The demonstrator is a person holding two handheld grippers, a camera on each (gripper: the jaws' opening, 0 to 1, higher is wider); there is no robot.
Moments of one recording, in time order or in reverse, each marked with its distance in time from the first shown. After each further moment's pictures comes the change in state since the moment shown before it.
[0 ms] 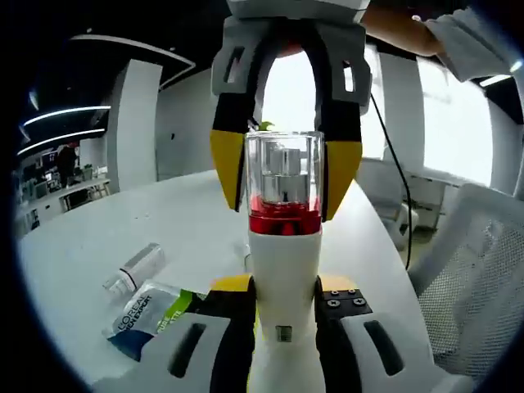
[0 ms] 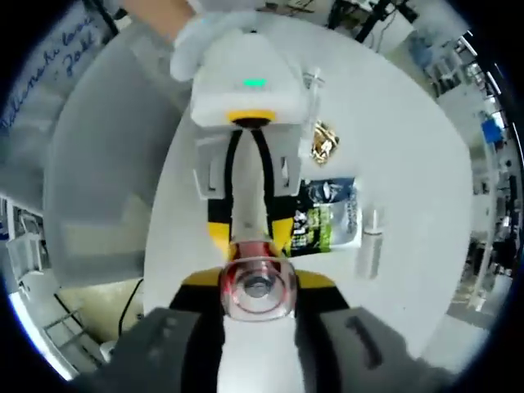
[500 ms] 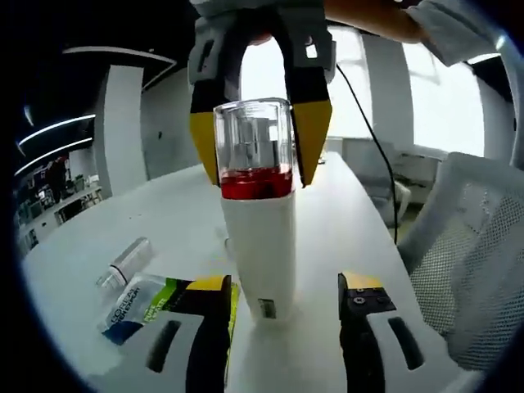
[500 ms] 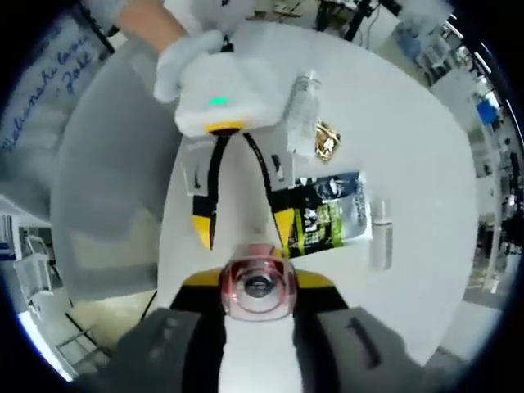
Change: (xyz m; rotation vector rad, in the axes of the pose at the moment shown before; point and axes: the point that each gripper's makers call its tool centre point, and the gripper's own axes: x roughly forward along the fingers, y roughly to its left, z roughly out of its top) left arm -0.008 -0.023 -0.024 0.069 0.091 -0.034; right arm -0.001 0.008 -0.003 0.110 -0.036 0.024
